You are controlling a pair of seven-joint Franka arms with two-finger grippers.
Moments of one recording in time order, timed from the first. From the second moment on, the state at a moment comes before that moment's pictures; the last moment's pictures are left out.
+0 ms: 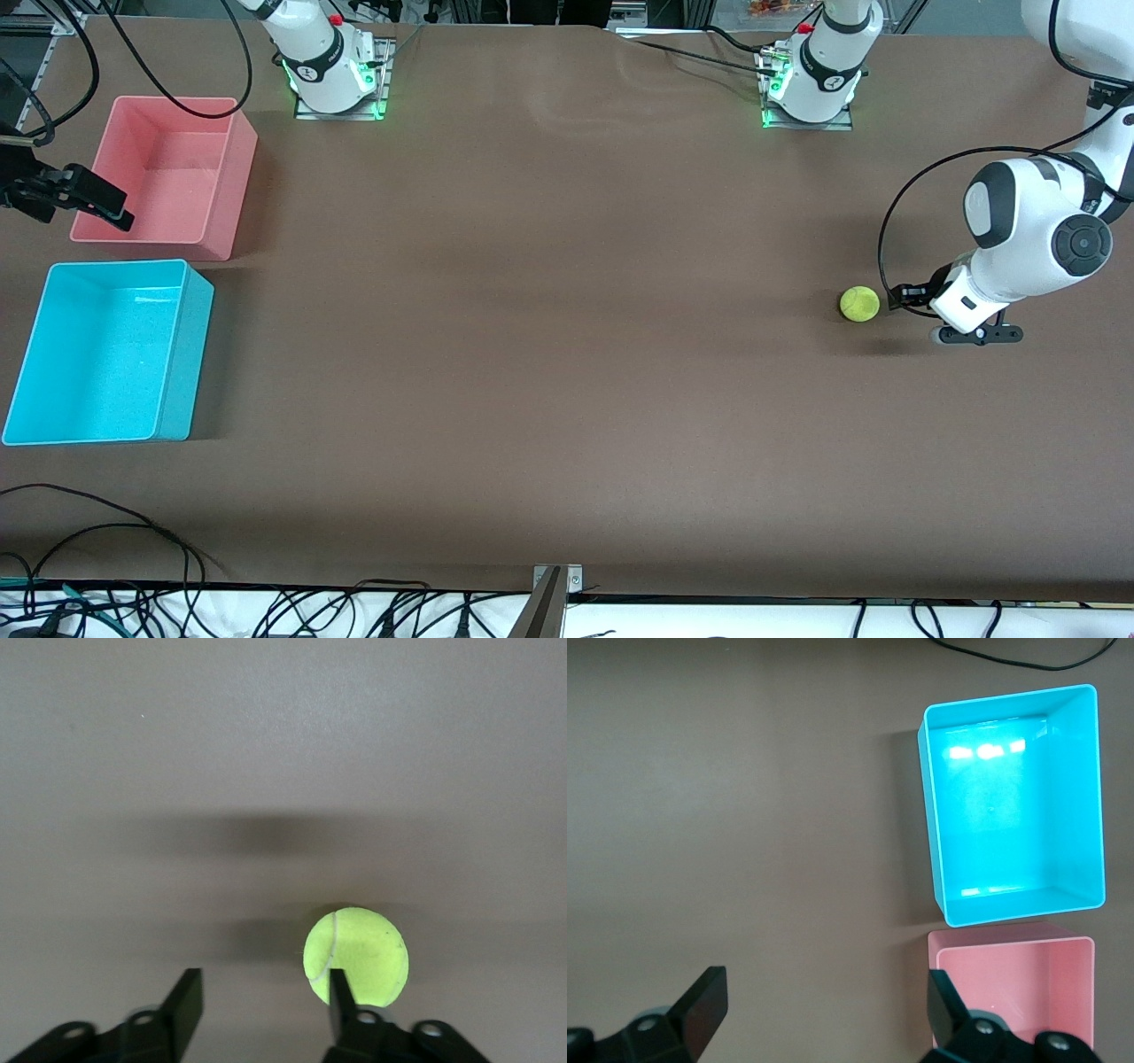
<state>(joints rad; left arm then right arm) 0.17 0.27 -0.02 -2.14 0.05 2.26 0.08 -0.05 0.02 0.02 -1.56 -0.02 1.60 0.07</state>
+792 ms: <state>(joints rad) 0.17 0.27 -0.02 -2.15 0.06 2.25 0.20 -0.05 0.02 0.02 -1.56 -0.02 1.60 0.07</state>
